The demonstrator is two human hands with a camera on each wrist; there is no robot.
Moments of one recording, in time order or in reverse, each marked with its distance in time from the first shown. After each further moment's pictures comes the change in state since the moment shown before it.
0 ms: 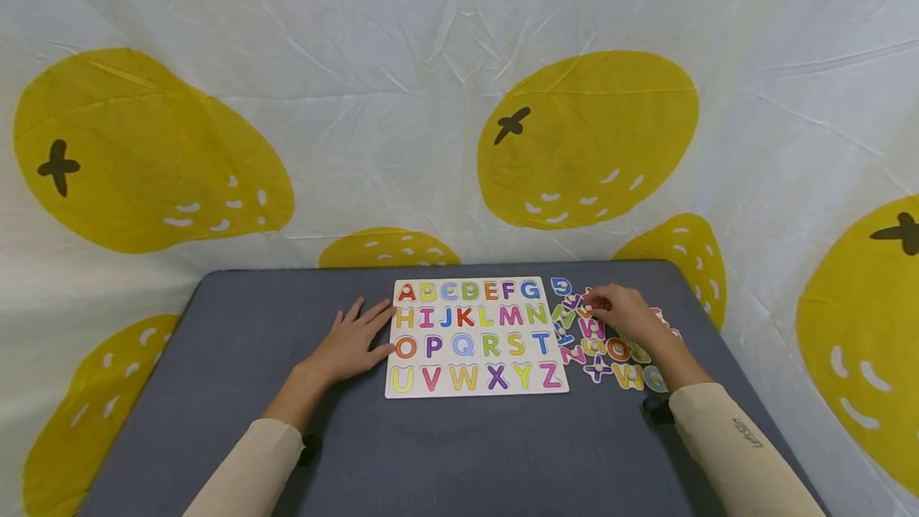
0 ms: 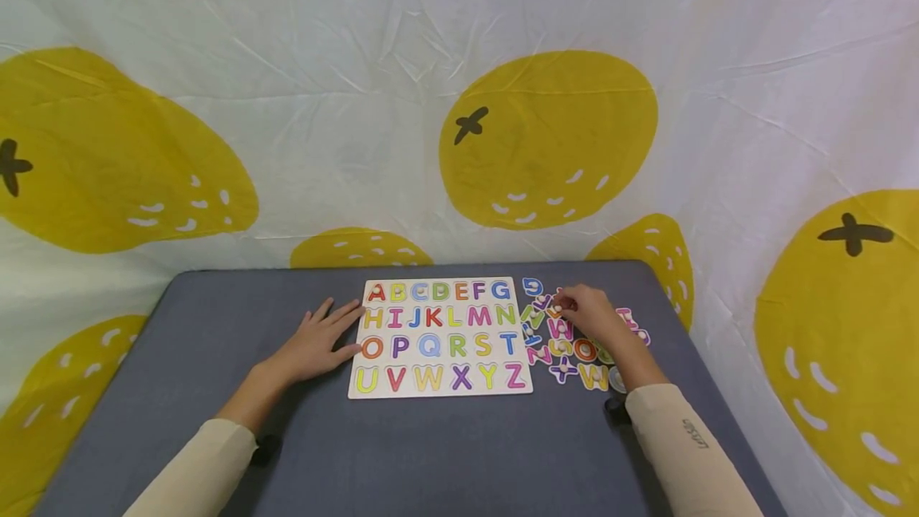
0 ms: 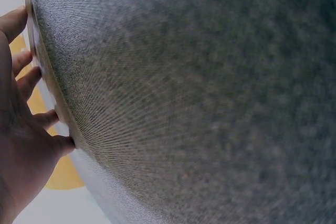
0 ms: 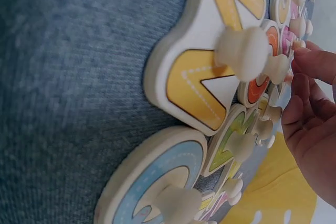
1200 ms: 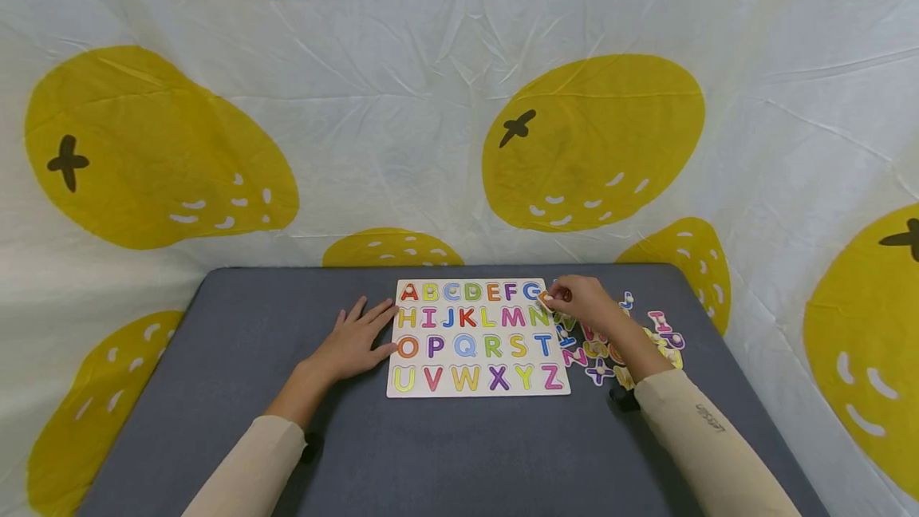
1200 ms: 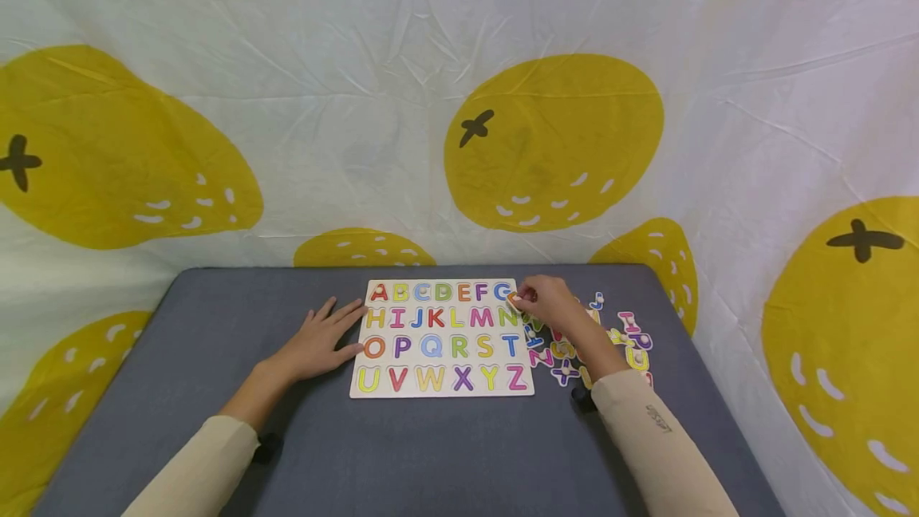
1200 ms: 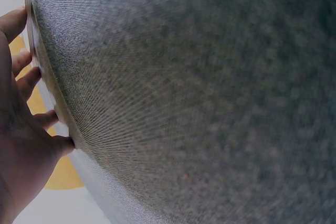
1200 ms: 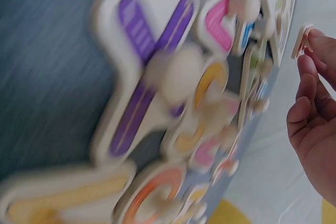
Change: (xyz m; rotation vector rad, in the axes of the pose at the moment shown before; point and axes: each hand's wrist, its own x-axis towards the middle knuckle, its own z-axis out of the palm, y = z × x) left_hand 0.003 -0.005 0.004 0.005 -0.016 -0.011; right_hand 0.035 -0.061 0.015 0.018 -0.026 -0.040
